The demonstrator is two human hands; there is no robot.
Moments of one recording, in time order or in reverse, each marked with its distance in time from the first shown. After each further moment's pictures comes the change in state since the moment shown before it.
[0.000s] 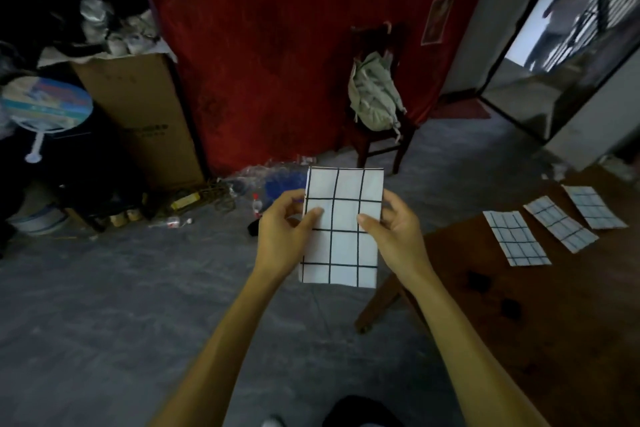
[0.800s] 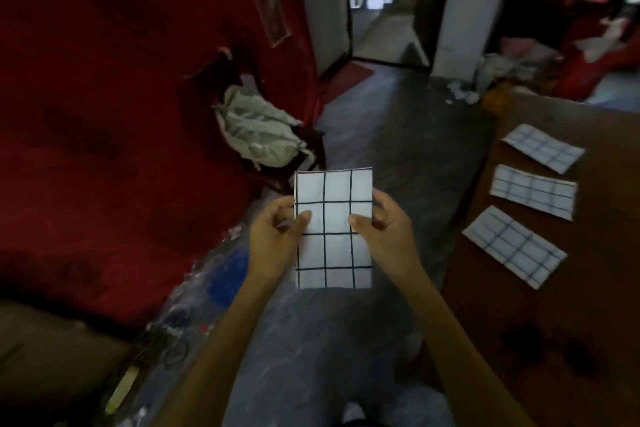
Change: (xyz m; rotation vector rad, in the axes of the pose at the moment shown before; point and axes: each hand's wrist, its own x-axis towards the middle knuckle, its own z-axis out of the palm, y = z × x) left_hand 0.355 -0.018 0.226 0.055 -0.508 0.014; right_hand 0.304 0.051 -0.109 0.184 0.581 0.084
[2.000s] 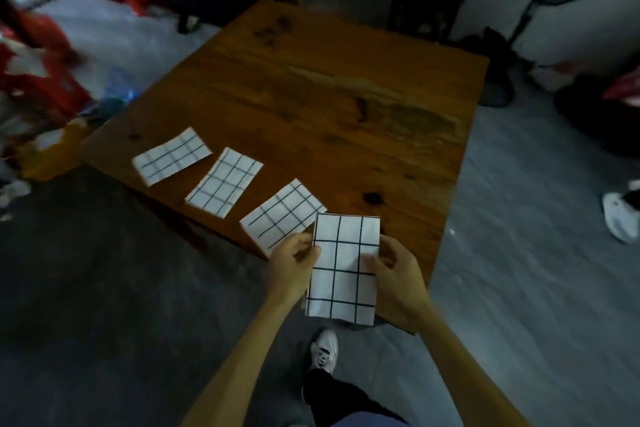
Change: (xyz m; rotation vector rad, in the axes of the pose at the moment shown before) left_hand 0.089 -0.042 0.318 0.199 -1.739 0.381; right_hand -0.023 0.117 -0.059 0.109 1.639 0.454
